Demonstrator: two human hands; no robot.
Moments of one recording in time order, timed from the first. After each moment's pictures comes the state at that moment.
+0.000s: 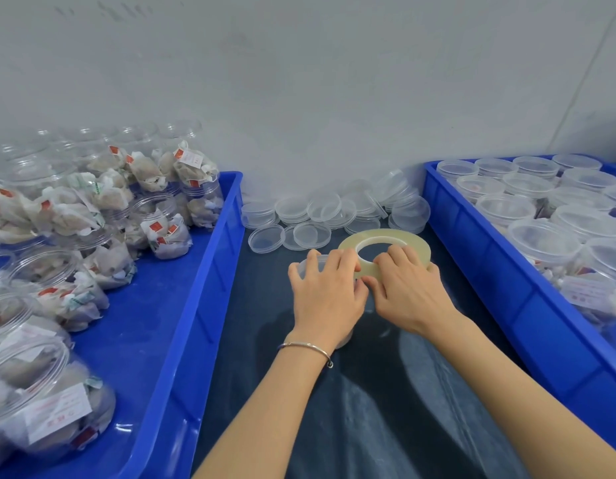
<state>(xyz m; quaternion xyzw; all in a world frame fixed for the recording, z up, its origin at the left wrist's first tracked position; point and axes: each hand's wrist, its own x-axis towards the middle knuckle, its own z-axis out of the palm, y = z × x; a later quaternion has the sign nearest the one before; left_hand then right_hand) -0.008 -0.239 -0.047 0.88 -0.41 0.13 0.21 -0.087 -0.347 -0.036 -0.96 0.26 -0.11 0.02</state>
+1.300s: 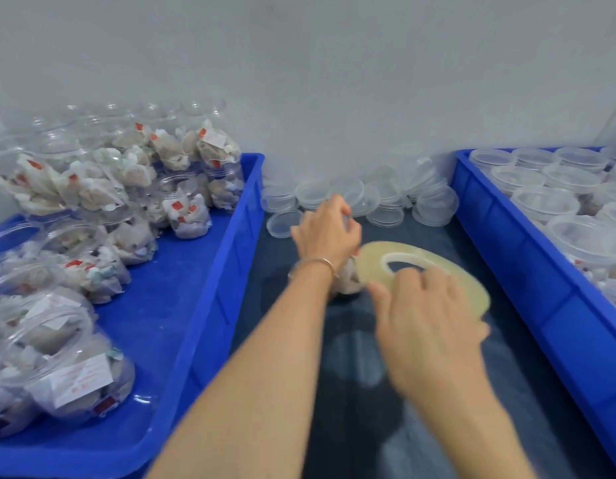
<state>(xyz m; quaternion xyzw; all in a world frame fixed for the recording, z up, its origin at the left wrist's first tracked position) 0.053 -0.257 -0.021 0.88 -0.33 0.04 0.35 -0.110 -0.252 -0.008 -0.90 0.39 -0.19 0.06</state>
